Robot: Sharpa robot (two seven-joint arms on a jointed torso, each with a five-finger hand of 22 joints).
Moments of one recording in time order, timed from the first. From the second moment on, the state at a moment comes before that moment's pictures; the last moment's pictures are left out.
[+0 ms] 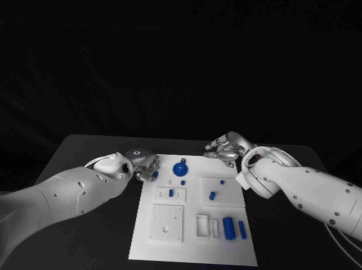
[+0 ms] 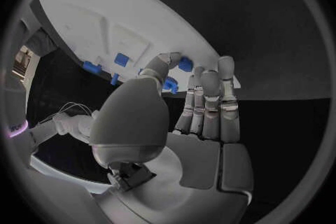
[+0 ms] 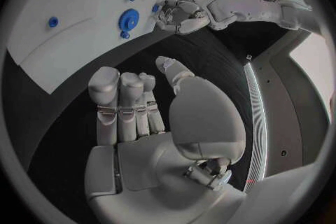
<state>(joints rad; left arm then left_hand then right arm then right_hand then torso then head) 1.27 -0.49 -0.19 0.85 -1.58 -0.31 0.13 1.28 -0.17 0.17 -0.11 0.71 0.66 0.13 0.74 0.07 0.85 0.06 0.96 0.10 1.11 -0.01 1.33 0.38 0.09 1.19 -0.03 0.37 1.31 1.10 -0.66 0.25 1.38 -1.16 -0.36 -0.27 1.24 -0.15 0.25 -0.03 0.50 1.05 0.11 0.06 0.06 1.24 -0.01 0.89 1.04 1.46 -0.07 0.89 1.10 0.08 1.47 -0.10 0.84 1.31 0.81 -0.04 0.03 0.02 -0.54</state>
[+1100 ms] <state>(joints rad) 1.29 -0.47 -0.21 0.82 -1.56 -0.23 0.14 1.27 -0.13 0.24 -0.16 0.72 0.83 0.10 0.58 0.17 0.89 0.03 1.02 0.18 1.12 -0.03 1.35 0.40 0.09 1.16 -0.05 0.48 1.31 1.10 -0.66 0.25 1.38 -1.16 -0.36 -0.27 1.24 -0.15 0.25 -0.03 0.50 1.05 0.11 0.06 0.06 1.24 -0.01 0.89 1.04 1.46 -0.07 0.89 1.10 0.08 1.47 -0.10 0.84 1.31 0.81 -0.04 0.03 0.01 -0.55</state>
